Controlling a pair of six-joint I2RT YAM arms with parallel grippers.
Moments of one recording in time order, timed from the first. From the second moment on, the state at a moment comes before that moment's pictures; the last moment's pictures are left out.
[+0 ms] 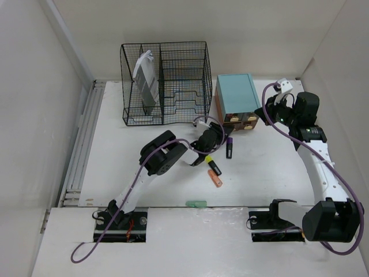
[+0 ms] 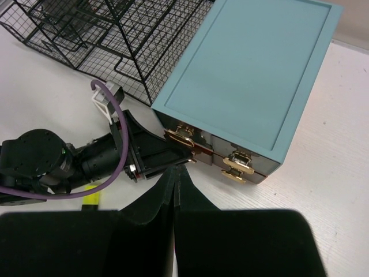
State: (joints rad) left arm -0.88 2.37 1.27 0.93 -0.26 -1.50; right arm -0.06 1.14 1.02 -0.25 -0.62 -0.12
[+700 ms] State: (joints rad) left arm -0.99 2.32 1.10 1.04 -0.32 -1.53; right arm -0.06 1.14 1.02 -0.25 -0.63 -0.12
